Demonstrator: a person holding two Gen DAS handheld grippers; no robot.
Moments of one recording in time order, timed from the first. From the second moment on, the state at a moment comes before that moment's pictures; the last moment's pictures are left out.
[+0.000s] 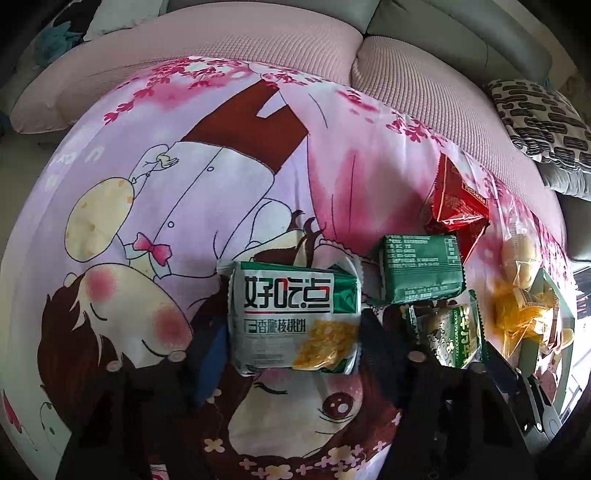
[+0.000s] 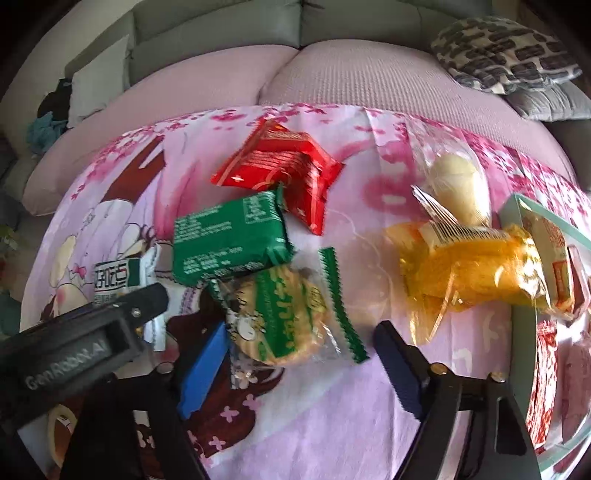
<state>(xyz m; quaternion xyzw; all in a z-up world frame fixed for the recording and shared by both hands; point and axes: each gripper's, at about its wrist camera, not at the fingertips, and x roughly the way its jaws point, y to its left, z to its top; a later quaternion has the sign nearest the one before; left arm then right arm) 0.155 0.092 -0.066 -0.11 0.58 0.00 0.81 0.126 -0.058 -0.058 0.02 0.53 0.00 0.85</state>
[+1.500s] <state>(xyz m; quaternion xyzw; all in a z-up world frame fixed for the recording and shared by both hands) 0.112 0.007 0.020 -0.05 0.50 -0.07 0.86 0.052 -0.157 0.027 0.08 0.44 -0.05 0.89</state>
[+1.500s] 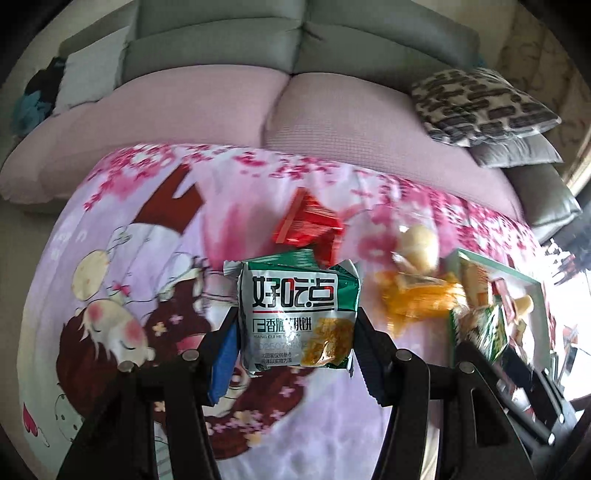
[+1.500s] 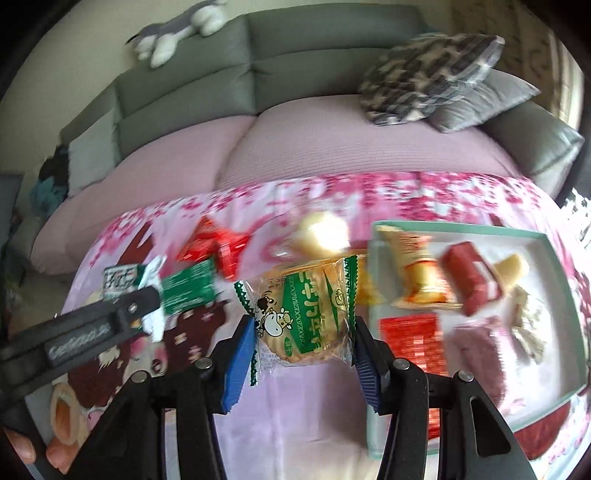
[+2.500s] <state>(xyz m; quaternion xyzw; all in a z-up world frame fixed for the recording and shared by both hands) 0.074 -0.186 0.005 0.09 0.50 -0.24 0.82 -0.012 -0.372 0.011 0.24 0.40 -0.27 0.84</state>
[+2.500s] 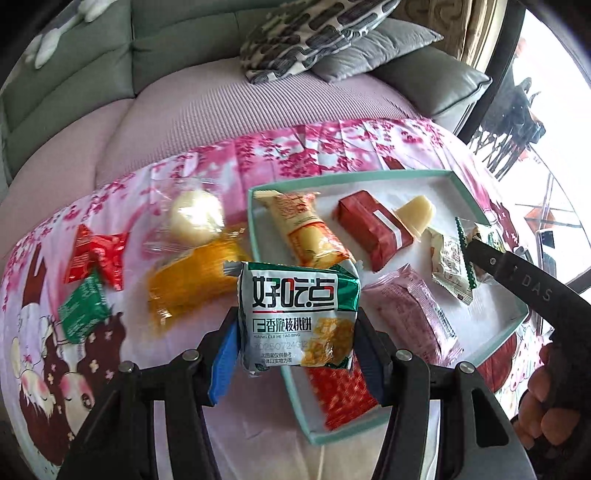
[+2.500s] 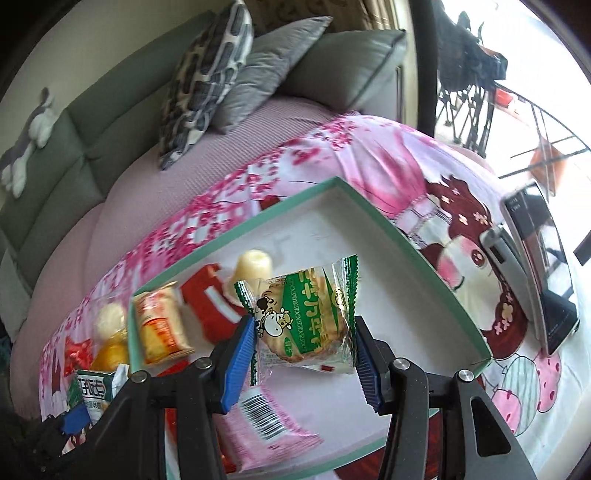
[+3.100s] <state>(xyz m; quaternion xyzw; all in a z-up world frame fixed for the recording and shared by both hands) 0.091 -0.228 -0.016 0.12 0.52 -0.25 0.81 -0.004 -0.373 0.003 0.24 0.42 -0.24 0.84</state>
